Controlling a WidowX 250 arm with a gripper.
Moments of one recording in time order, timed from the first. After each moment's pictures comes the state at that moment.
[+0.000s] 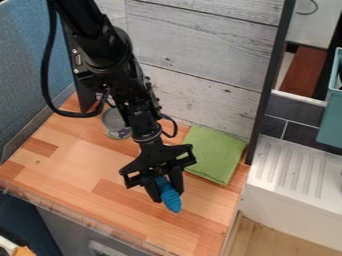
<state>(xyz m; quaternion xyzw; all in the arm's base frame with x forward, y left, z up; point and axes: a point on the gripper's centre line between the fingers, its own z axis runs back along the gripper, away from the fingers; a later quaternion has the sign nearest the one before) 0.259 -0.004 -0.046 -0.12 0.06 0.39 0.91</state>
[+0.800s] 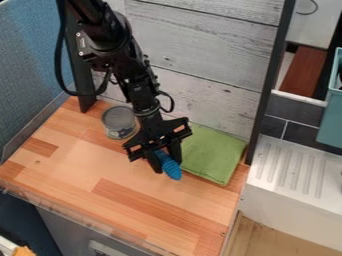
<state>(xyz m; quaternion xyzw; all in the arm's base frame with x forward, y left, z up) 0.304 0.021 -0.046 -0.13 0.04 0.42 0.90</state>
